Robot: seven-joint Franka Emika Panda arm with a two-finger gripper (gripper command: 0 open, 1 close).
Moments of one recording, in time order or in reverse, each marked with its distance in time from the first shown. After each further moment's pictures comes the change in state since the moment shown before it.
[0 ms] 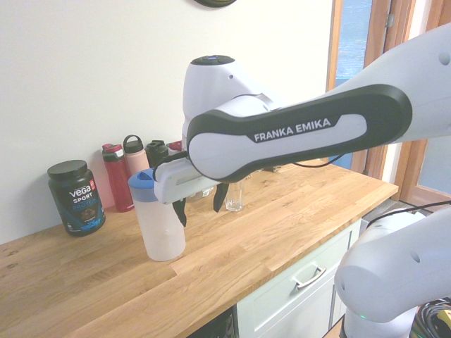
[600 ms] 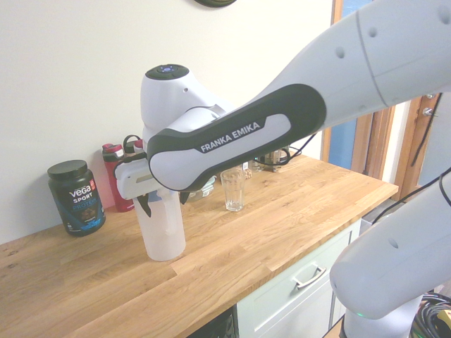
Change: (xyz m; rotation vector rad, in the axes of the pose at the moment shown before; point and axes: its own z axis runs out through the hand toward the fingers) arm 0.030 -0.081 0.042 0.034 0.088 0.044
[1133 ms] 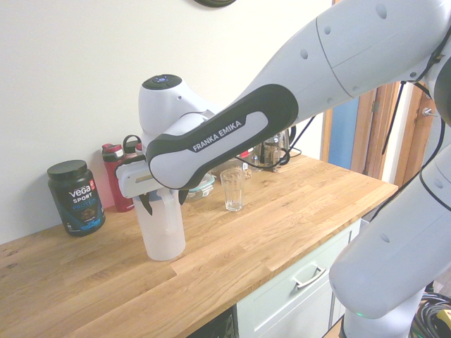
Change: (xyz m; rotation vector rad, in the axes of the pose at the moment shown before) arm 0.019 -0.002 0.015 -0.013 -0.012 0.050
